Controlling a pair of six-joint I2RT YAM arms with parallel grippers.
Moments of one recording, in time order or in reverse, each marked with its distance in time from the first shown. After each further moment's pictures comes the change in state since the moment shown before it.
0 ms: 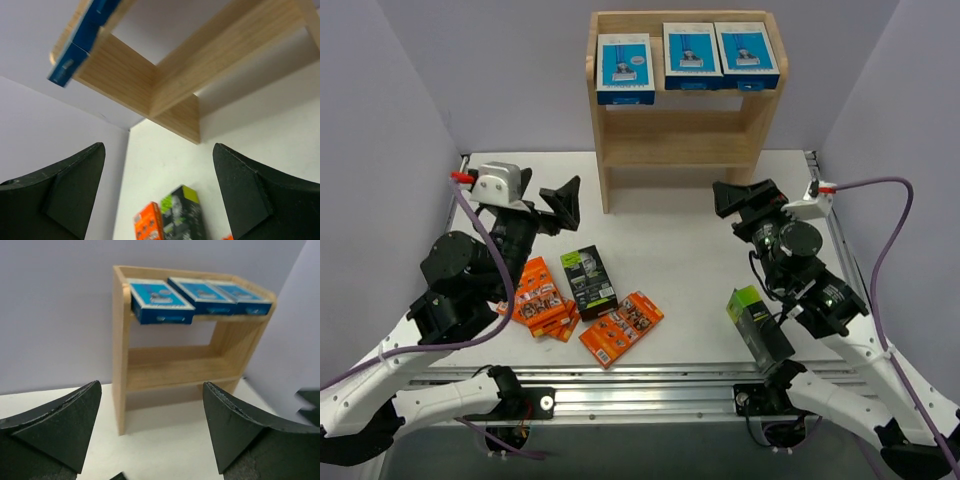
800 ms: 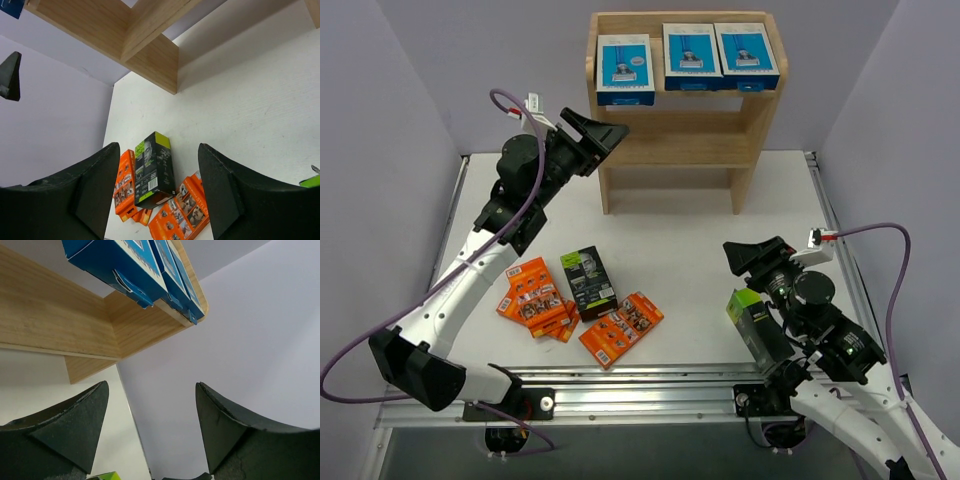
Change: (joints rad) left arm 0.497 0.486 0.230 0.011 0.772 -1.126; right arm -0.011 -0.333 -0.287 -0.203 -0.148 0.027
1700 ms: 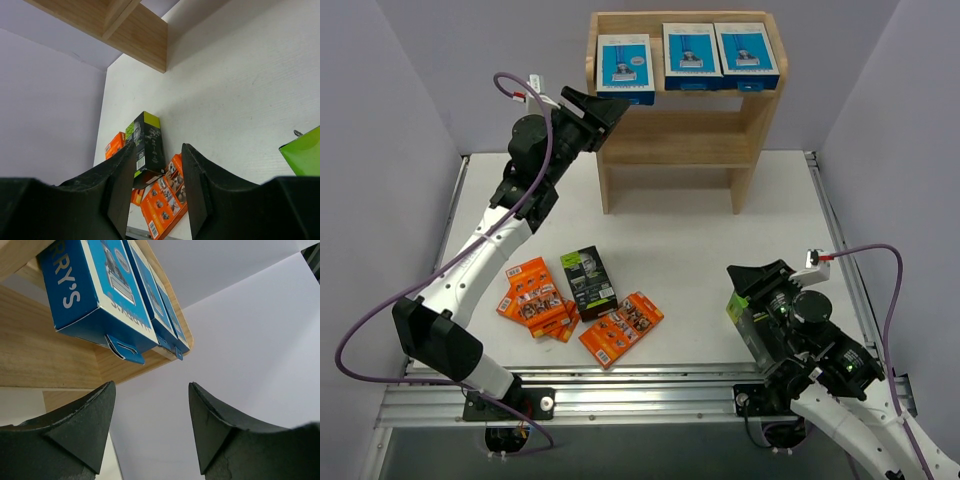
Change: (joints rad) left arm 0.036 0.166 0.125 0.131 -0.008 -0.112; right arm 0.000 -0.160 -0.153 -0.071 -0.041 0.068
